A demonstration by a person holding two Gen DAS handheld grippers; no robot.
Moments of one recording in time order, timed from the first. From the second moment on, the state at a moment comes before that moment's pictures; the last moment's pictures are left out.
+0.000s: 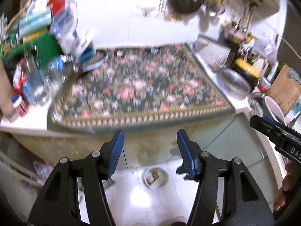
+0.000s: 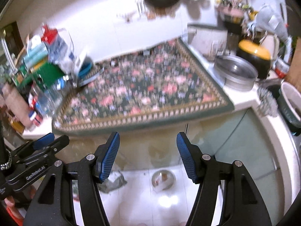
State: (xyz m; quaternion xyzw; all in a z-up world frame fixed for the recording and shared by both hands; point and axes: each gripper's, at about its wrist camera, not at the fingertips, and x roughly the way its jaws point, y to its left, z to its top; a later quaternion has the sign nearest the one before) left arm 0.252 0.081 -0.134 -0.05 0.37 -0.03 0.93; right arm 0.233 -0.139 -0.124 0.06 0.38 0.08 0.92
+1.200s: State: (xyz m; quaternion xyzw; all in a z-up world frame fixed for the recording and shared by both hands) left arm 0.560 0.082 -0.058 -0.10 0.32 0.13 0.94; right arm 0.512 -0.201 -0.056 0.04 0.30 0.18 0.94
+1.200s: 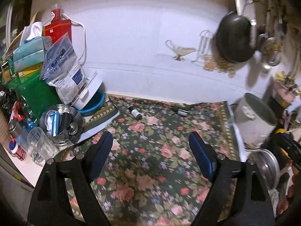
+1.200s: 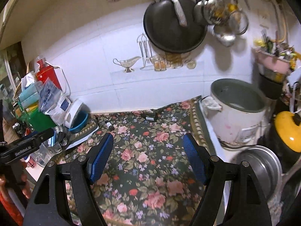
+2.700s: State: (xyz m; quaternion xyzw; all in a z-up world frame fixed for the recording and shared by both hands) left arm 0.862 0.208 -0.301 -0.11 0.50 0.09 0.86; right arm 0.846 -0.070 -0.269 0.08 0.49 0.08 0.87
